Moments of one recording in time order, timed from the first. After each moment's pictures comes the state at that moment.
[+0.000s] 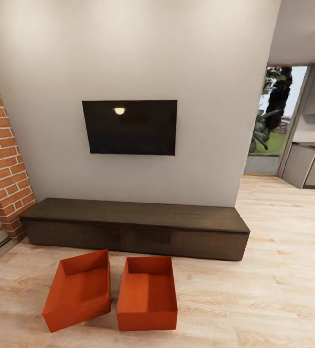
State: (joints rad) left arm 0.00 -0.03 0.00 -0.05 0.26 -0.07 0.00; right arm -0.12 0.00 0.30 0.03 -0.03 -0.21 -0.06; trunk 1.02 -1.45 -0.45
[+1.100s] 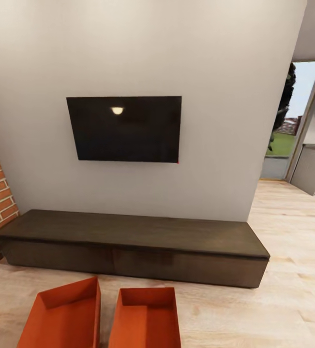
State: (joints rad) left arm 0.00 -0.03 0.00 -0.05 0.26 -0.07 0.00; right arm -0.12 0.00 0.30 0.03 -0.03 -0.21 -0.06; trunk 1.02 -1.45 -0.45
